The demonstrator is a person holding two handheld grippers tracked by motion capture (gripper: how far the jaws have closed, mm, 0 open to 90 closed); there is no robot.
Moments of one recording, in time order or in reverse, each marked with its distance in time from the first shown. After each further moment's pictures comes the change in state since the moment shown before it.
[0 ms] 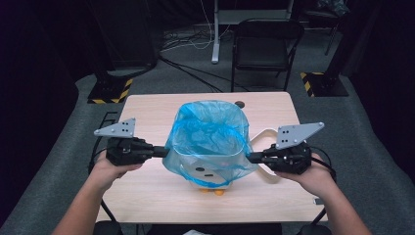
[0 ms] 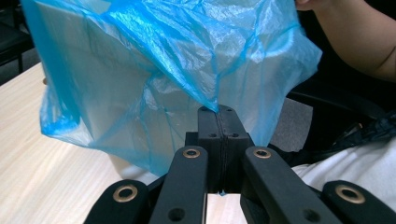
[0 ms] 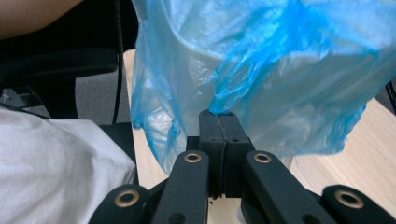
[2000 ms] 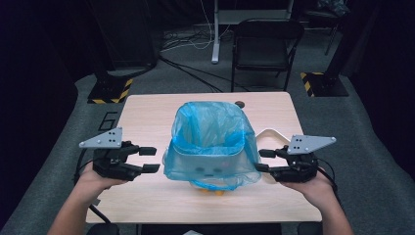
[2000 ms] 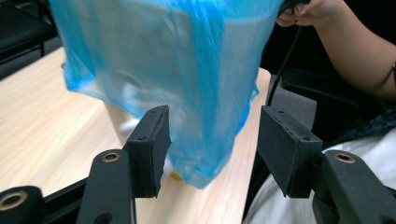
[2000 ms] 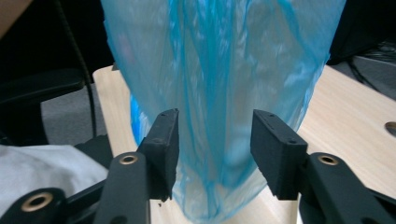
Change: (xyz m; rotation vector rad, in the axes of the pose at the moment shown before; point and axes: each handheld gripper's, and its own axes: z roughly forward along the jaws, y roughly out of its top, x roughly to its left) left arm -0.019 -0.007 -0.026 0.009 0.091 -0.024; right arm -0.003 -0.048 0.000 -0.093 -0.119 0.158
